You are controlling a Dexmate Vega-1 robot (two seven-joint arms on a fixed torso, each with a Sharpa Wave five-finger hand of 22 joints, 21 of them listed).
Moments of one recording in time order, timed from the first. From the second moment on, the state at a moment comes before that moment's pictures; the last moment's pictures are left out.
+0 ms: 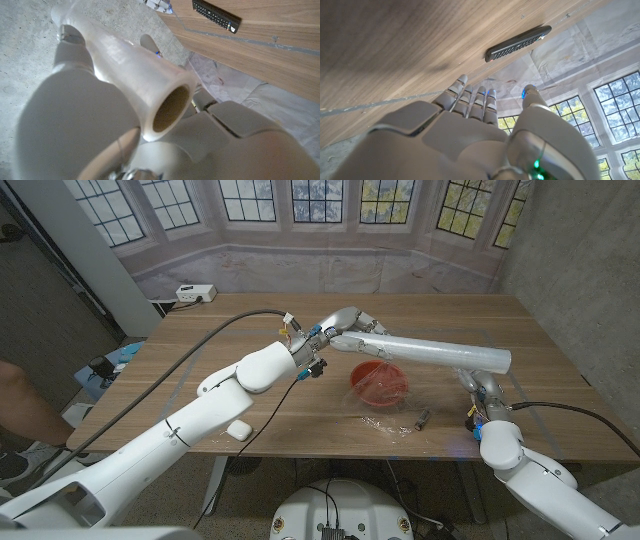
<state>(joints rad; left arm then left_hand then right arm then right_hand) 0.85 0.71 0.61 -2.07 -0.08 -0.03 -0.07 1.03 -0.24 0.19 -0.15 0.18 1.16 -0.09 0.26 0.21 1.20 -0.19 0.22 0.43 1.28 -0.24 0.23 0.21 0.51 -0.05 0.19 0.17 -1.44 -0.72 -0.20 -1.98 0.06 -0.27 -0.63 0.50 0.16 0.31 -0.14 0.18 0.23 -0.05 0.19 0.19 0.19 -0.04 0.20 0.19 0.10 -0.04 0.21 0.19 0.24 -0.04 0.19 0.17</state>
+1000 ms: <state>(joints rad) 0.84 0.70 0.59 -1.98 0.00 -0.06 -0.01 1.03 -0.24 0.19 -0.15 0.18 1.16 -0.09 0.26 0.21 1.20 -0.19 0.22 0.43 1.28 -0.24 0.23 0.21 0.51 -0.05 0.19 0.17 -1.41 -0.73 -0.24 -1.97 0.08 -0.26 -0.63 0.50 0.16 0.31 -0.14 0.18 0.23 -0.05 0.19 0.19 0.19 -0.04 0.20 0.19 0.10 -0.04 0.21 0.19 0.24 -0.04 0.19 0.17</state>
